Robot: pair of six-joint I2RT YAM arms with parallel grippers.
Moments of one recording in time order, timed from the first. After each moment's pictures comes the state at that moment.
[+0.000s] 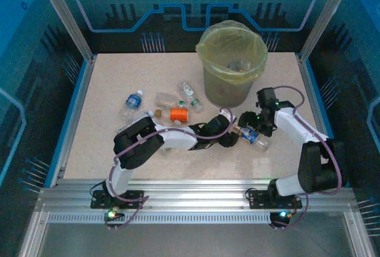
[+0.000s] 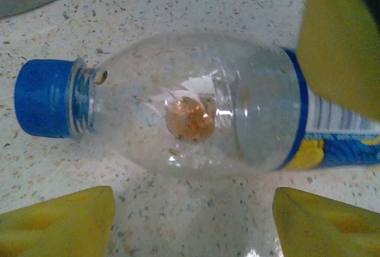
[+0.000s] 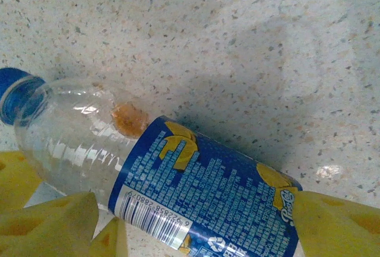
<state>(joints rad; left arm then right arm) -0.97 2.05 1.21 0.12 -0.10 -0.41 0.14 1.43 0.91 -0.78 -0.14 0.48</state>
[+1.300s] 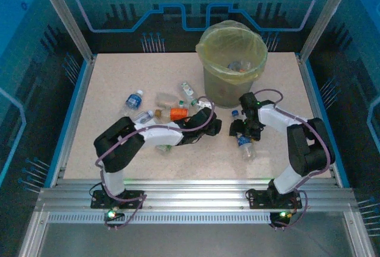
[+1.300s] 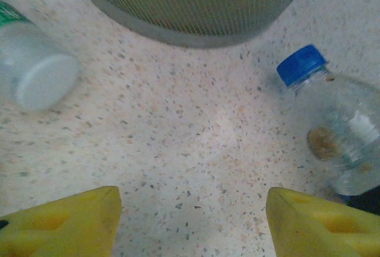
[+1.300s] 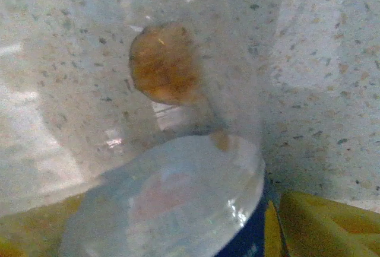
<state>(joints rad) -0.89 1.84 1.07 0.03 -0.29 -0.59 0.29 1.62 0.93 -0.78 -0.10 0.48</state>
